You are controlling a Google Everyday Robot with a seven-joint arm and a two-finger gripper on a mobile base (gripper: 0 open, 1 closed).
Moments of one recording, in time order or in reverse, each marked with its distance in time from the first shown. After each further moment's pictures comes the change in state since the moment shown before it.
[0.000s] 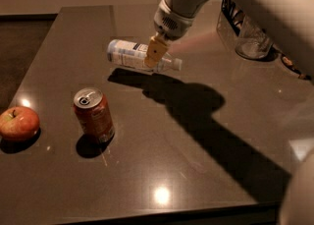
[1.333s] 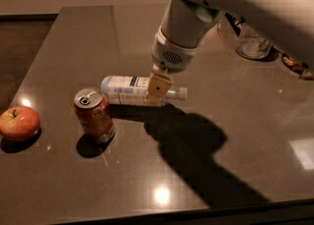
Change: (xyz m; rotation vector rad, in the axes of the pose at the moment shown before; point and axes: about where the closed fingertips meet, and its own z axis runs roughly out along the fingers) arm 0.047 0.099 -0.003 -0.045 0.090 -0.144
